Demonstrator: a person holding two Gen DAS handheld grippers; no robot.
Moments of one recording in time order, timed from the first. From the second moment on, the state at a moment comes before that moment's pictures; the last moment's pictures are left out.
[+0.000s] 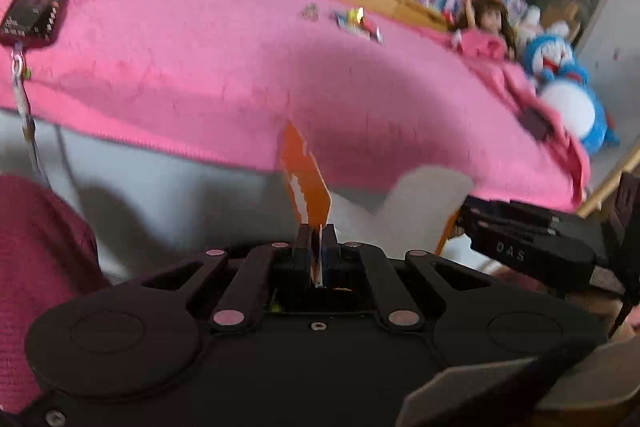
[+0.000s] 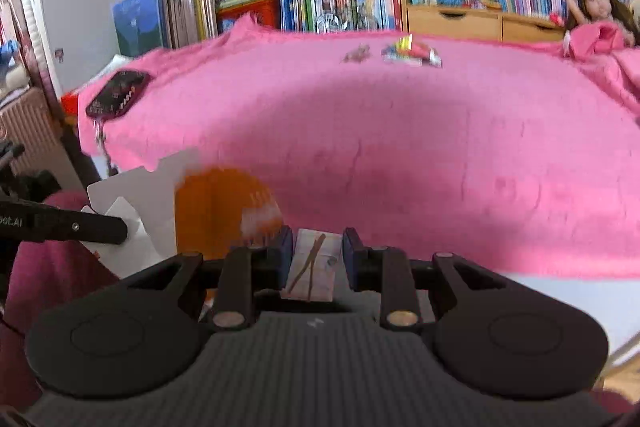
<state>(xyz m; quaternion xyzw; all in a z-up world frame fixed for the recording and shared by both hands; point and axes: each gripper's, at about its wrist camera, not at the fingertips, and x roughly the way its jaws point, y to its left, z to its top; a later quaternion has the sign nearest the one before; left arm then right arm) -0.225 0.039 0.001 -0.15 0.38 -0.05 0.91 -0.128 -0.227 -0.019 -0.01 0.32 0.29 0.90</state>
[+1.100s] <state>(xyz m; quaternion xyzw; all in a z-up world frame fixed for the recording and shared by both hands) -0.172 0.011 -0.091 -0.07 0.53 -0.03 0.85 -0.119 -0.217 -0.085 0.00 0.42 0.27 0.87</state>
